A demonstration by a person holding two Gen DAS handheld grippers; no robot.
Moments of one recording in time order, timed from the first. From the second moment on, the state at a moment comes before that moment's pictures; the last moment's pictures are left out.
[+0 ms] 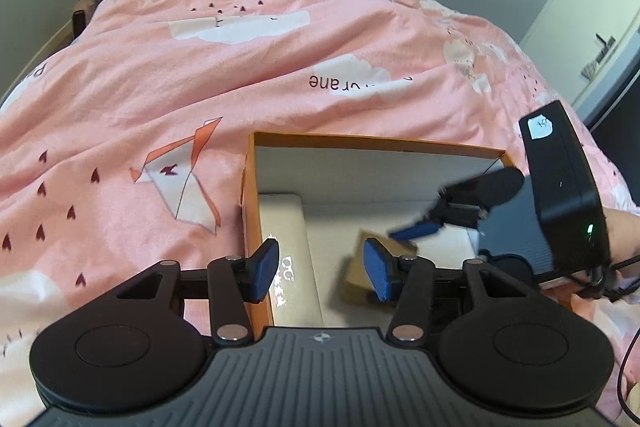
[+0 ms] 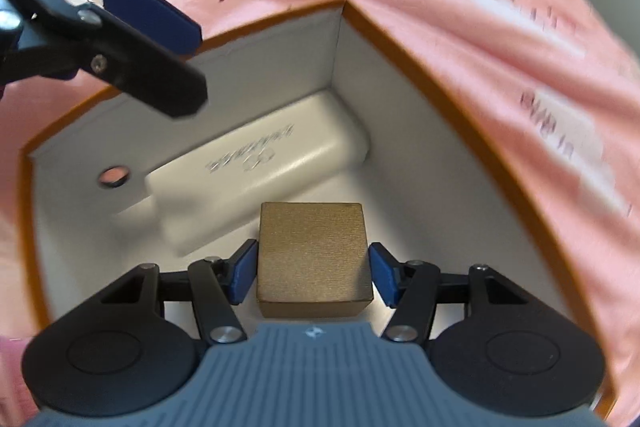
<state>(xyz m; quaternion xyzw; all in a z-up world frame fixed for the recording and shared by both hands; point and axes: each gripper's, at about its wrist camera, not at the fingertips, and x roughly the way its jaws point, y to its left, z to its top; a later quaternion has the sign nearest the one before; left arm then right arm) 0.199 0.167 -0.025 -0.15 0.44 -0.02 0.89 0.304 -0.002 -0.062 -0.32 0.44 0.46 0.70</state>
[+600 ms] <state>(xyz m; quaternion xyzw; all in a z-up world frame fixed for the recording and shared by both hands) 0.162 0.168 -0.032 -0.20 0.43 0.01 0.88 0.317 -0.031 -0.085 0.02 0.68 0.43 0.60</state>
